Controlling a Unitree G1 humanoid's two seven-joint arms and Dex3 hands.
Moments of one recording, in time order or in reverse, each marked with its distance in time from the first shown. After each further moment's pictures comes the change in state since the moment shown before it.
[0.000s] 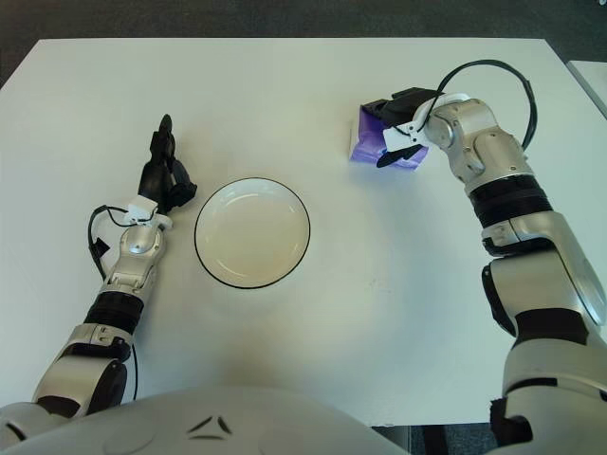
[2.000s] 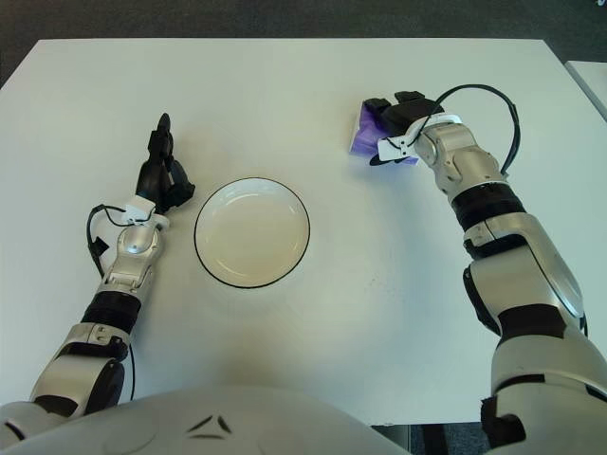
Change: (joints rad) left arm 0.001 0.014 0.002 0.005 0.000 -0.020 -0.005; right arm 0.038 0.085 0.060 0.196 -0.010 0.068 -0.465
